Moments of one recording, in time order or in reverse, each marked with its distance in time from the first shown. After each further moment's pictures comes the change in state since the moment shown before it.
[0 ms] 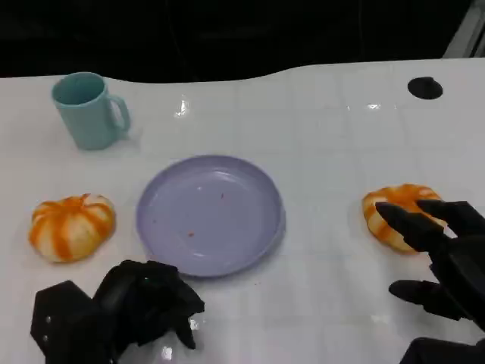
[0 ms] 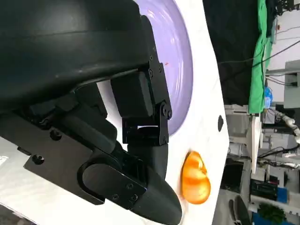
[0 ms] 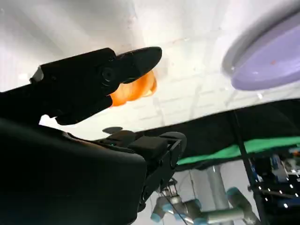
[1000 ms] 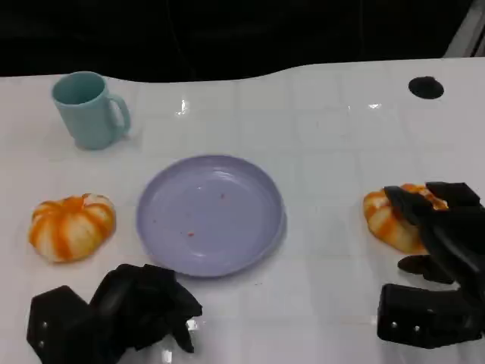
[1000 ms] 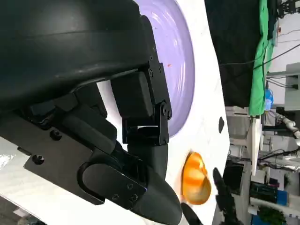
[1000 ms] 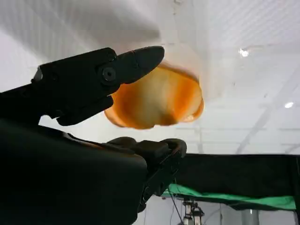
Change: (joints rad) left arm 0.029 -0.001 0.003 -0.039 -0.001 0.013 0.000; right arm -0.342 -0.001 0.203 0.468 -0.063 0.173 -0.092
